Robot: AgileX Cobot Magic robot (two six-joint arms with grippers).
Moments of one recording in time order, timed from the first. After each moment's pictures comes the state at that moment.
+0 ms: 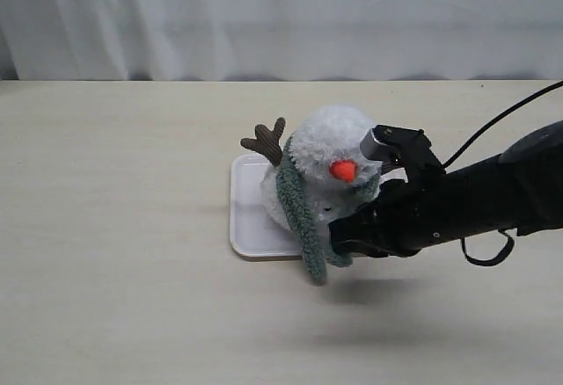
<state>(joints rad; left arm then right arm) -0.04 0.00 0.00 -0.08 0.31 0.00 0.30 1.67 -0.75 1.22 0.54 -1.06</state>
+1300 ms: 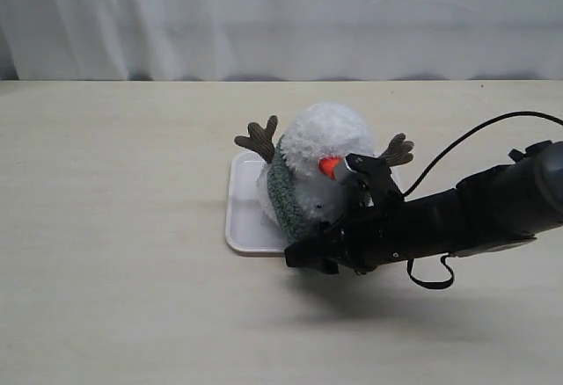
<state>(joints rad) -0.04 0.00 0.00 -0.08 0.31 0.00 0.30 1.96 -0.78 1.74 0.66 -1.65</state>
